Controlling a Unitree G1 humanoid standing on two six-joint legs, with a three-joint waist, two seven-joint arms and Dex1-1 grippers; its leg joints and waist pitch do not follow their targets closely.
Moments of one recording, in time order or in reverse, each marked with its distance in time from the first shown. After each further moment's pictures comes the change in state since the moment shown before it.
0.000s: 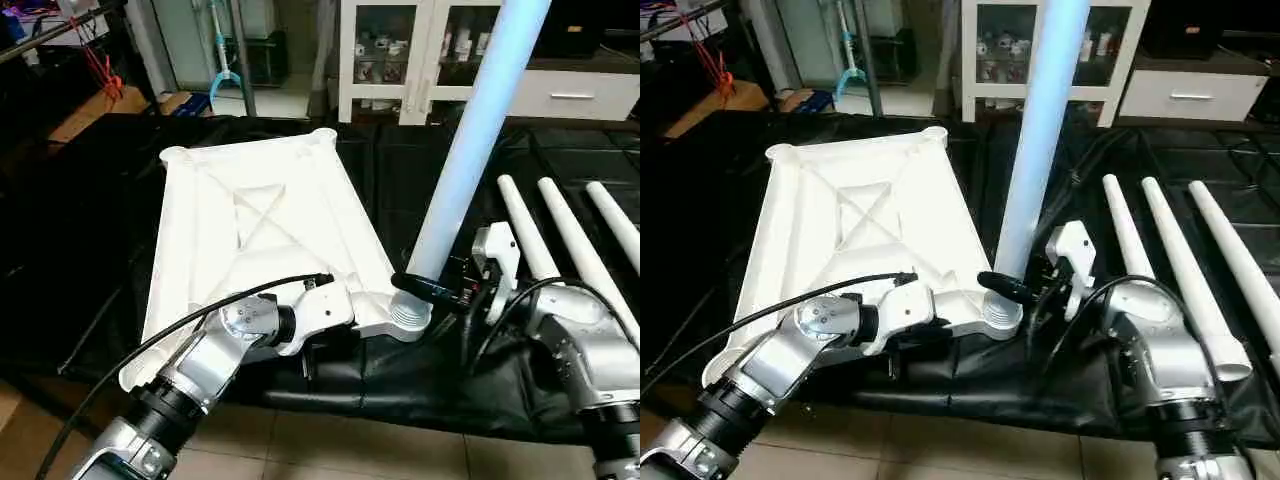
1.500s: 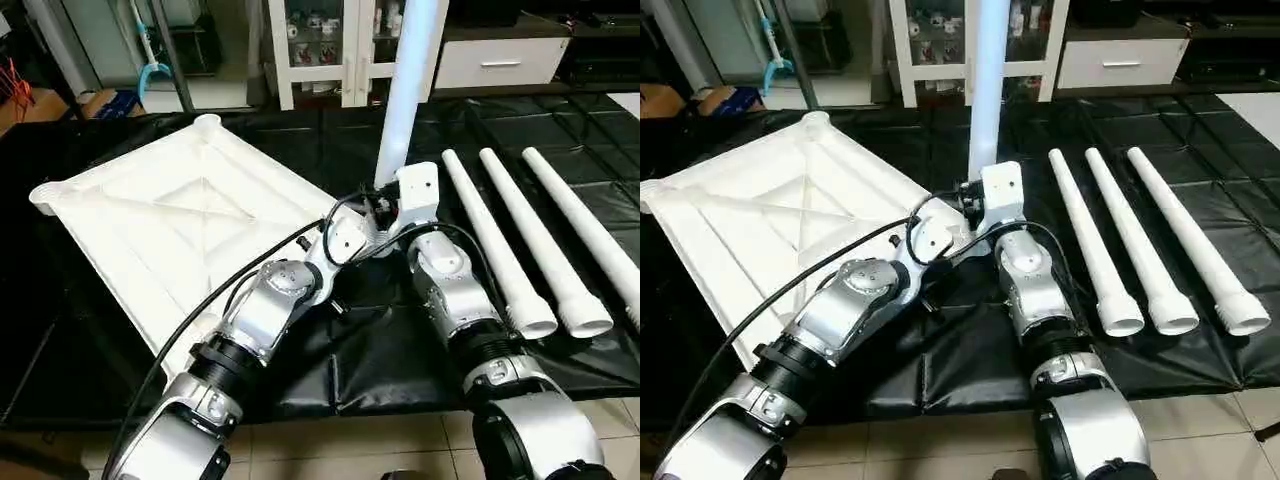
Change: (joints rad) left arm -0.202 -0.246 0.153 0.200 0.036 0.321 0.453; right arm -0.425 0.381 -0.013 0.633 -0.267 -0.299 -0.868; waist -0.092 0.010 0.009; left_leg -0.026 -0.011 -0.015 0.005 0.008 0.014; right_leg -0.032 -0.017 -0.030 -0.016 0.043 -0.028
